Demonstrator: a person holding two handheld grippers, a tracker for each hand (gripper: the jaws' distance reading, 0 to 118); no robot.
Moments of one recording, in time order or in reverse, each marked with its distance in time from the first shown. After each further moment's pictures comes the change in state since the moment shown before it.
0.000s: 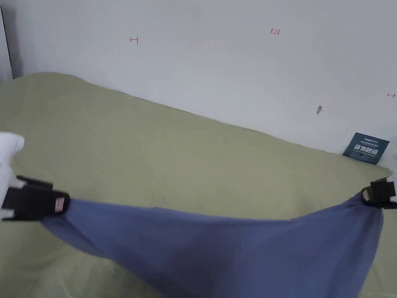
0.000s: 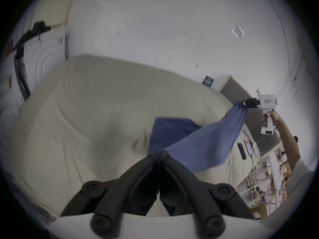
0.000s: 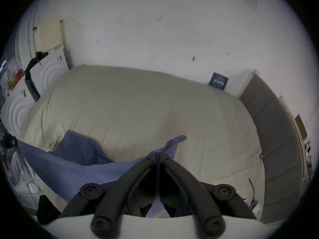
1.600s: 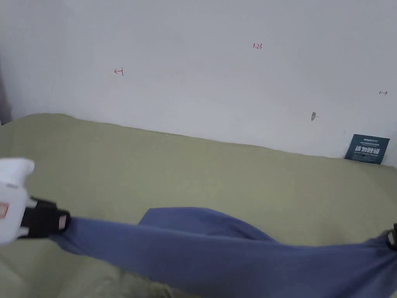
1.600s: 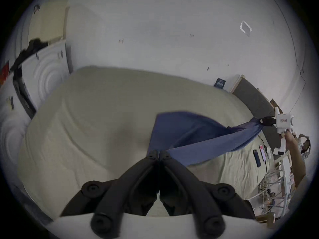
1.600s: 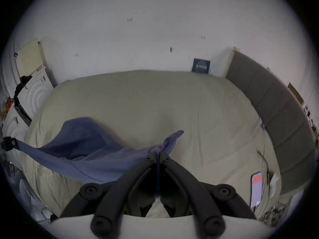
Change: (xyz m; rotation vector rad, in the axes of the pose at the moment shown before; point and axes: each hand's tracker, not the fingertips) left arm -0.023 0.018 -0.053 -0.053 0.108 -0.013; right arm 0.009 -0.085 -0.022 -0.050 -0.055 -0.232
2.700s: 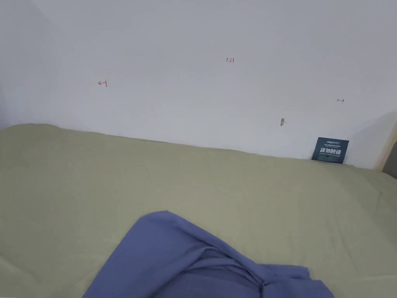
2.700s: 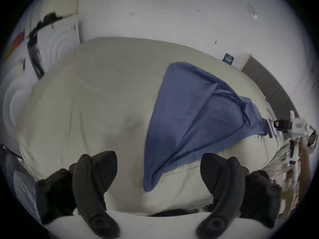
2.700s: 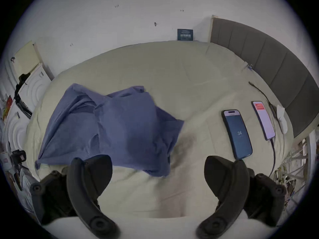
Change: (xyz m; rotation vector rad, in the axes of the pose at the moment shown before) left arm 0.040 -0.156 0.020 -0.114 0.118 -0.040; right arm 0.007 -0.194 0.053 -0.110 -0.018 -0.125
